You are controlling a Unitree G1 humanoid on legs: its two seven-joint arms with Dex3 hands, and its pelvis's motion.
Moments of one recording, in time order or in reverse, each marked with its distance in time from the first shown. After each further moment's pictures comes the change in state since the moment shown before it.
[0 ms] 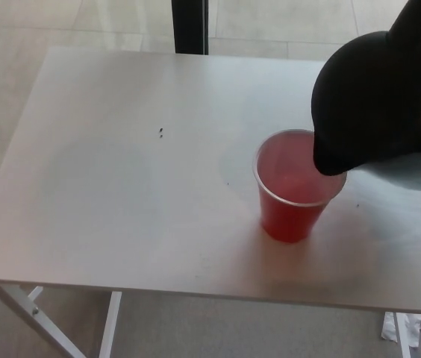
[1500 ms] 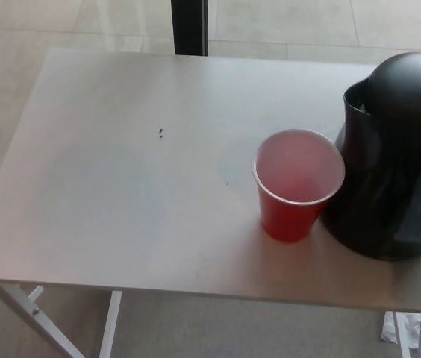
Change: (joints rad) left_arm 0.058 -0.009 0.017 0.015 0.010 -0.010 -0.001; right_arm 0.336 0.230 -0.390 -0.059 0.186 0.455 -0.017
